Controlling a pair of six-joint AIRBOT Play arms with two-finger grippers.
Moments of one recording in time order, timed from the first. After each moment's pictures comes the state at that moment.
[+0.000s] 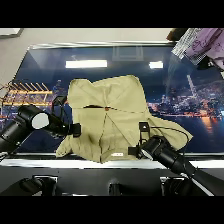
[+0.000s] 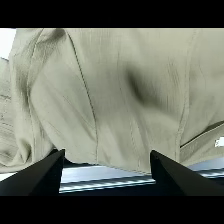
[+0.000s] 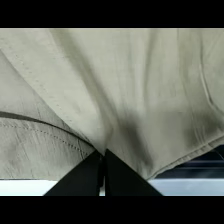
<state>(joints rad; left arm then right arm) -0.52 -1.06 0.99 1.47 -1.33 -2.07 0.79 -1.03 0.57 -1.63 1.02 2.42</state>
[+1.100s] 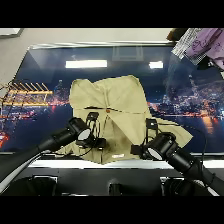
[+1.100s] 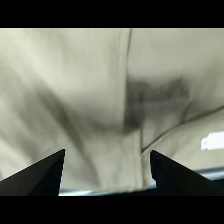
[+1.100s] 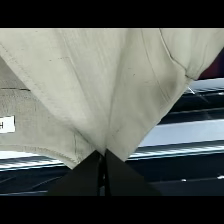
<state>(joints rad) -0.85 -1.37 1.03 1.46 -1.20 -2.25 0.79 -0.90 0.70 -1.61 1.29 2.49</state>
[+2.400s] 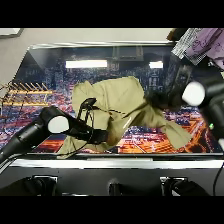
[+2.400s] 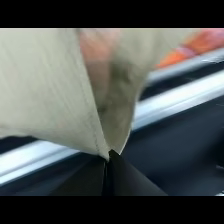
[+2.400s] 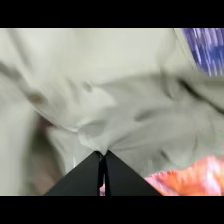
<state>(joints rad) -0.78 -1.16 1.15 1.15 -1.21 -2.08 0.34 -1.10 1.40 -1.52 1.30 2.19</state>
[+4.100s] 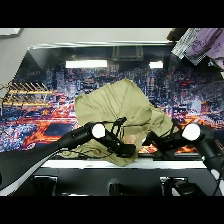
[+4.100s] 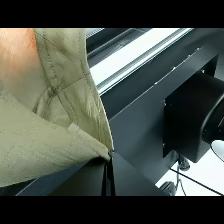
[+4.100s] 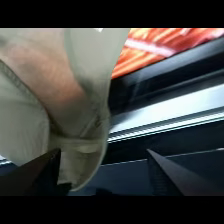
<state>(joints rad) -0.93 -1.52 1.15 0.72 -0.97 -1.79 0.14 -0.82 0.61 -1.10 1.34 2.23</state>
